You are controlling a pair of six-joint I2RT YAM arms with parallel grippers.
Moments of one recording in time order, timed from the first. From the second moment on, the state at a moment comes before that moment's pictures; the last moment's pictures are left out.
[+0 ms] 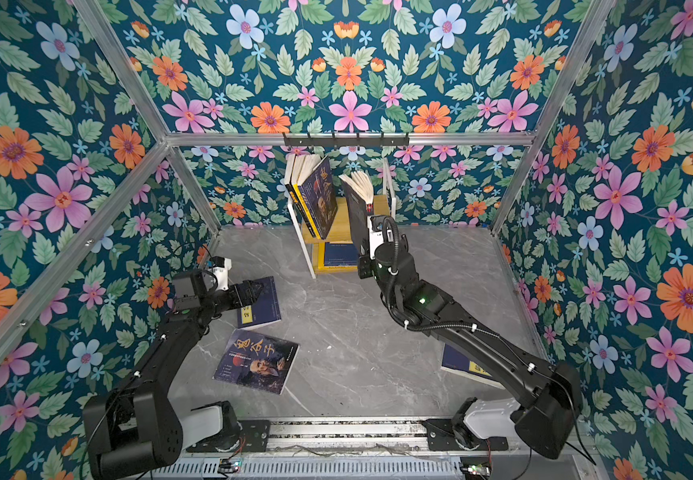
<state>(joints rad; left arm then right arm) 0.16 1.21 0.74 -0.18 0.54 -0.16 0.74 1.36 1.26 -0.07 0.42 0.16</state>
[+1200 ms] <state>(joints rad) 0.13 1.23 0.78 -0.23 0.53 -0.10 0.64 2.01 1.72 0.17 0.20 0.13</state>
